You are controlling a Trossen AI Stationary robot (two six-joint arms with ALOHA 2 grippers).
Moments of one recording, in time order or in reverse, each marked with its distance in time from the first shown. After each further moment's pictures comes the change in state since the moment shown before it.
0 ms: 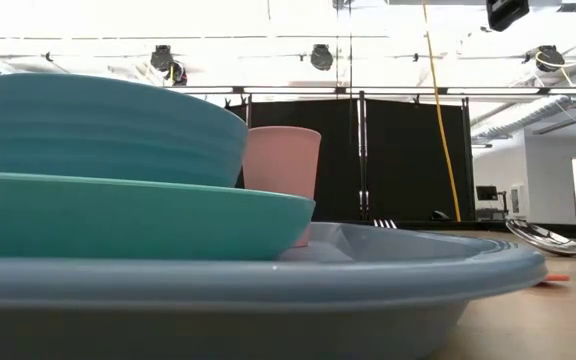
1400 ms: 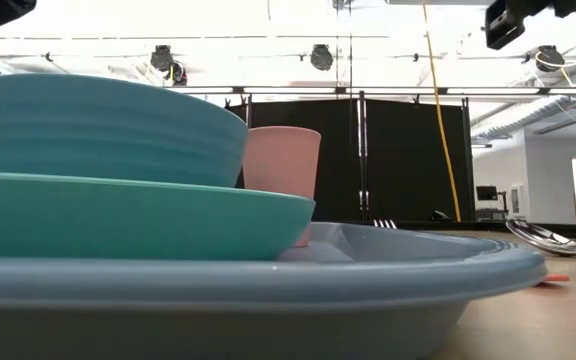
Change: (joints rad) left arm -0.493 -0.101 -0.745 -0.272 -0.310 -1.218; right arm -0.004 0.008 -0.086 0.106 0.081 -0.072
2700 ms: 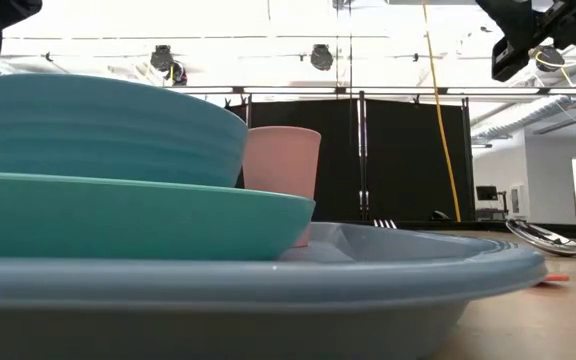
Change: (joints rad) left arm -0.051 -0.027 0.283 0.277 0.143 0.664; right arm 0.000 0.005 -0.197 0.372 0.126 0.072
